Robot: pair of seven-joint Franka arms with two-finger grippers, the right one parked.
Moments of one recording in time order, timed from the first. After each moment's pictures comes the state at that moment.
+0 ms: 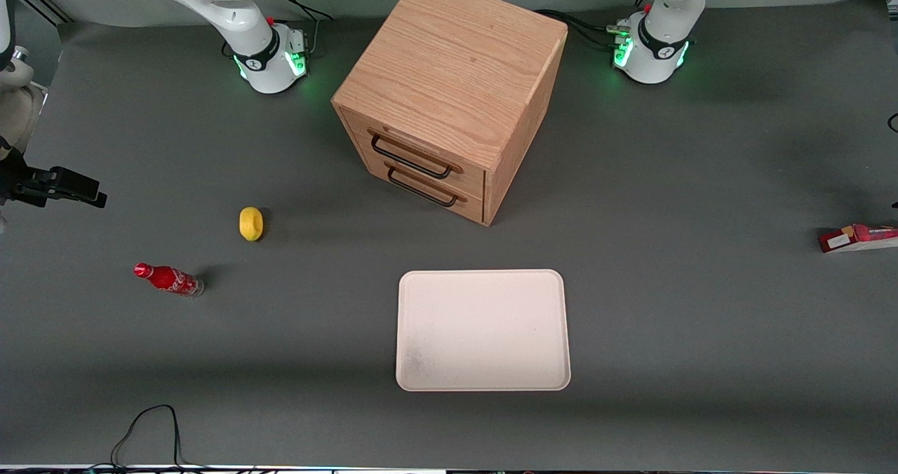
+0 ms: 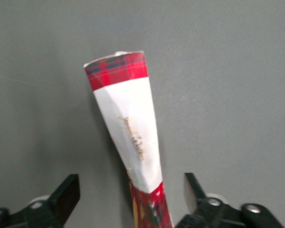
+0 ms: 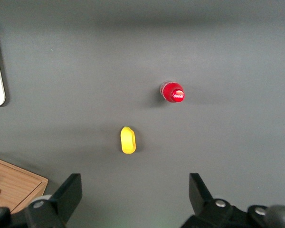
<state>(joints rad) 0.73 0.57 -0.02 -1.76 0.01 2.41 -0.76</state>
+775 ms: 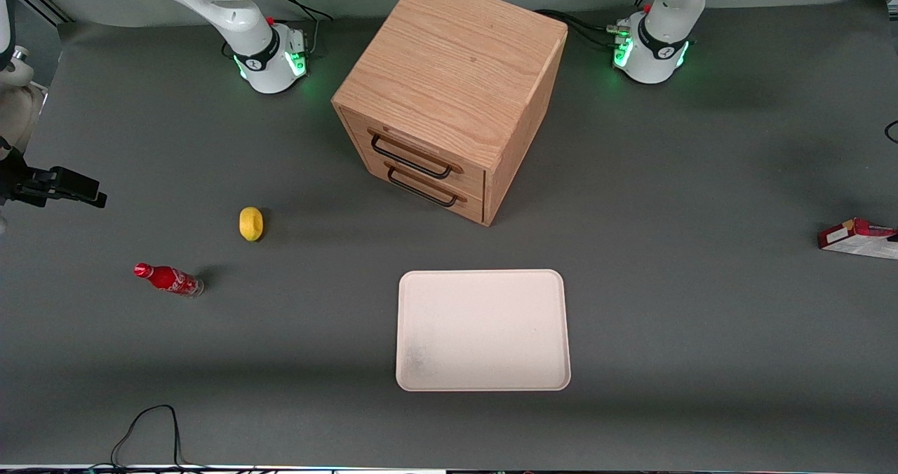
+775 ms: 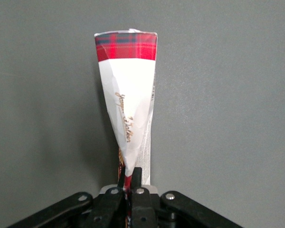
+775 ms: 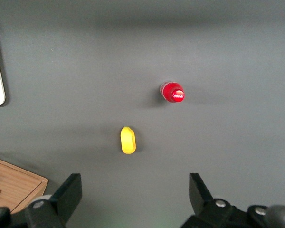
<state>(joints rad) 0.69 0.58 -0.02 -1.74 0.01 2.39 -0.77</state>
